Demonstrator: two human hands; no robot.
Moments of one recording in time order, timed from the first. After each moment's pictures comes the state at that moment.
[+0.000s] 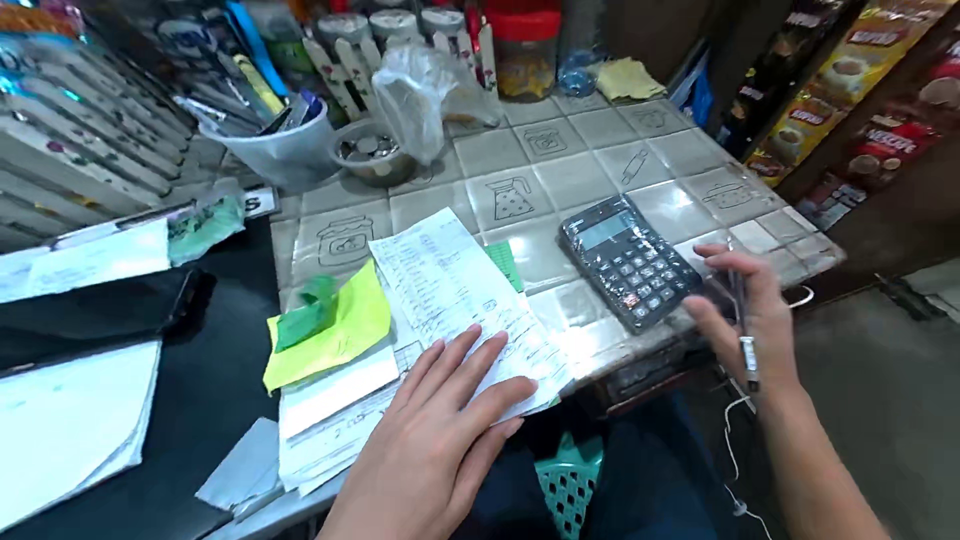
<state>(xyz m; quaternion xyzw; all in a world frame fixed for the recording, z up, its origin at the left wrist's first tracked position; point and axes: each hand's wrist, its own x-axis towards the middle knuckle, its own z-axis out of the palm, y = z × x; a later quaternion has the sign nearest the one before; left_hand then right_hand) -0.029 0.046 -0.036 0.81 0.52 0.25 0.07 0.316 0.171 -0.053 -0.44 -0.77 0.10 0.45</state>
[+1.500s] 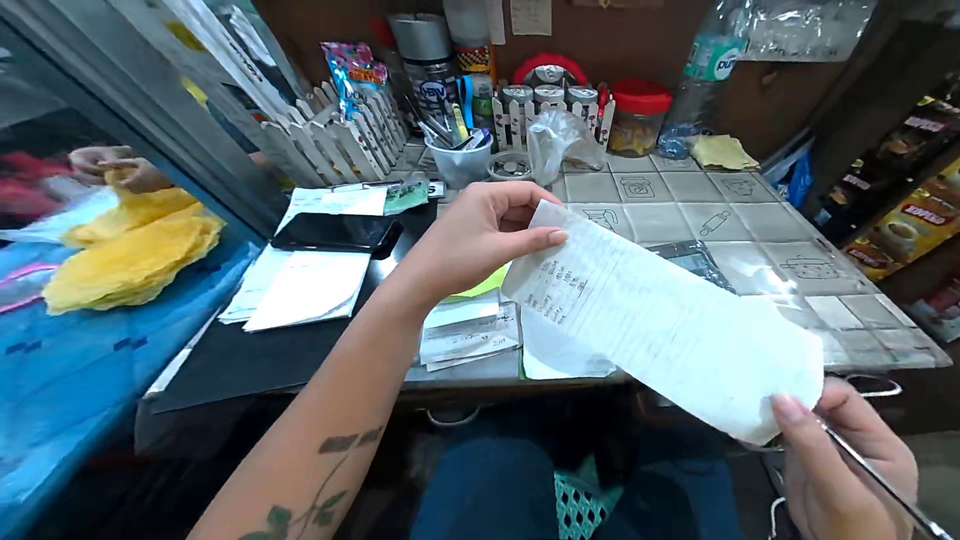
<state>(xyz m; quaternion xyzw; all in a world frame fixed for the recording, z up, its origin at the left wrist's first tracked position) -0.086 0.115 0.064 0.71 0.48 0.45 0.26 0.288 0.095 -0.020 -0.31 -0.63 0.40 0.58</state>
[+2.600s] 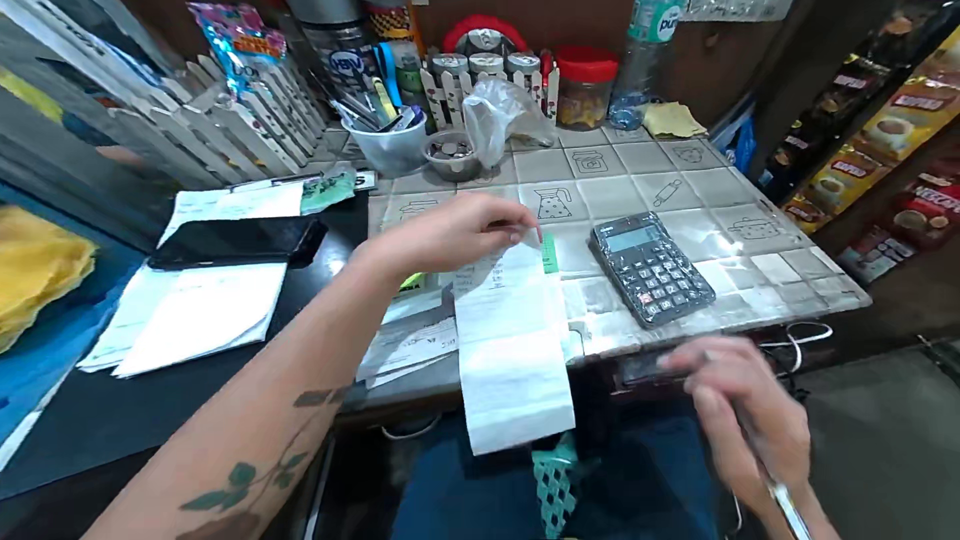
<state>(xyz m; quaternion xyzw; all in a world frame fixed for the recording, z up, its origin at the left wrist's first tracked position) -0.074 0.170 0.051 0.83 0.49 0.17 0.20 0.287 0.100 -0.037 -0.26 -0.81 0.18 0.49</state>
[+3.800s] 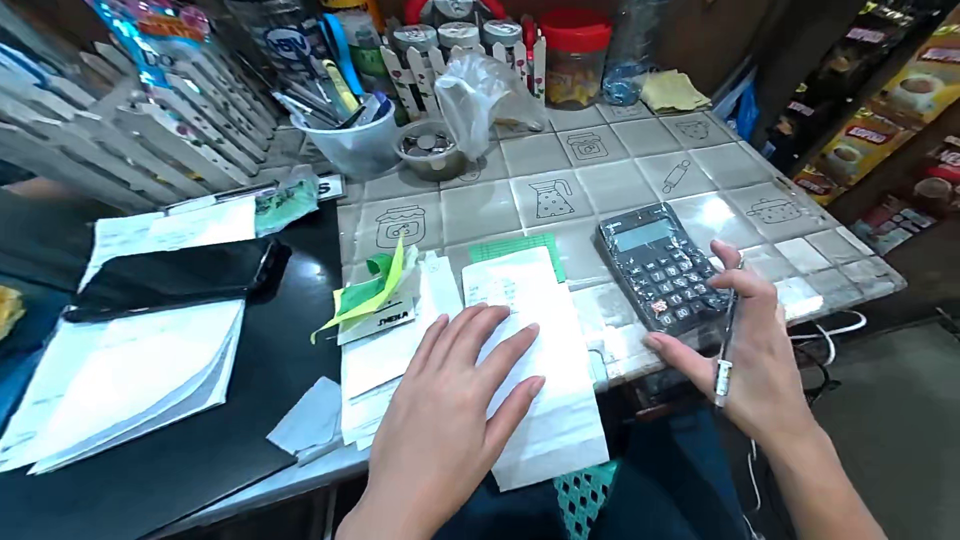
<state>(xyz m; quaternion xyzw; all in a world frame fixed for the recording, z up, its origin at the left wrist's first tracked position) -0.031 0.049 -0.039 0.75 0.62 0.23 -0.02 0.269 0.149 -0.043 -0.49 -0.79 0.06 0.36</state>
